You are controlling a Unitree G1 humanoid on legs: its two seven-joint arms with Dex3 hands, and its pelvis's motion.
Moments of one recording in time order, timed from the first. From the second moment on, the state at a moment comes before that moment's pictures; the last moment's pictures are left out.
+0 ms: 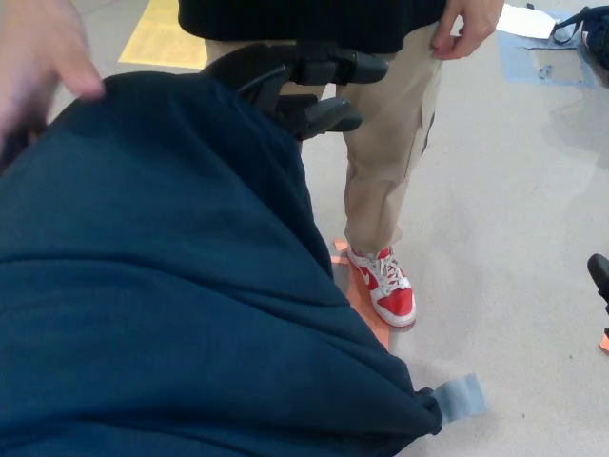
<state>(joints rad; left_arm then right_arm) -1.01 0.25 -0.06 0.84 -0.03 0.03 -0.76 -0.15 -0.19 -0.40 0.45 0.27 -0.21 0.38</state>
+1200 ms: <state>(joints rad) -1.02 0.26 -0.06 0.79 -0.05 0.04 -0.77 -0.24 -0.33 -0.31 0.89 0.19 -0.37 0.31</state>
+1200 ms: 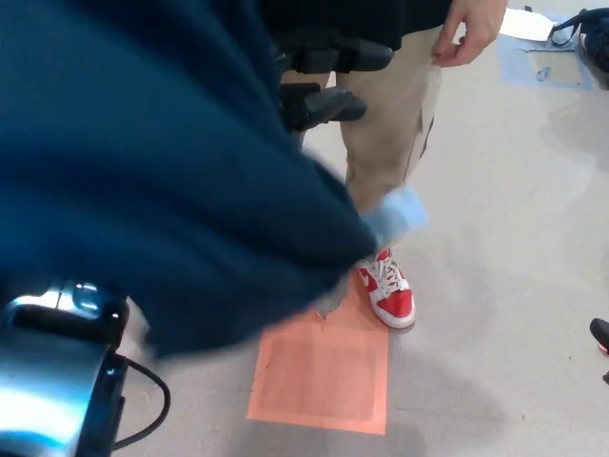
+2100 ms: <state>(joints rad) -0.46 0.50 0.20 0.42 -0.19 0.07 -0.83 -0.24 -0.42 -0.14 1.13 0.06 -0.39 0.25</state>
